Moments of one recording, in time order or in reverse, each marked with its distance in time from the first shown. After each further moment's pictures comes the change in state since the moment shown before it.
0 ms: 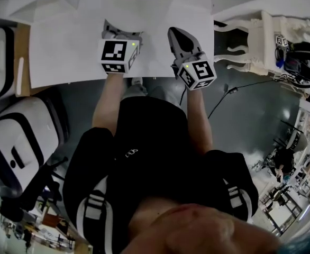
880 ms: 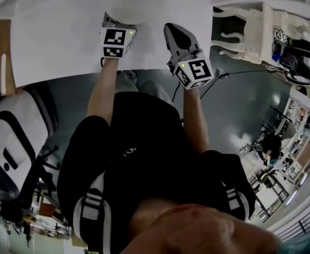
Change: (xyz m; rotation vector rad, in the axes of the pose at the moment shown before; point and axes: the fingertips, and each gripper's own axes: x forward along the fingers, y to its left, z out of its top) left arm 0.041 0.020 -0.148 -0.045 0.176 -0.019; right arm 0.013 -0.009 -0.044 -0.019 0.123 -0.006
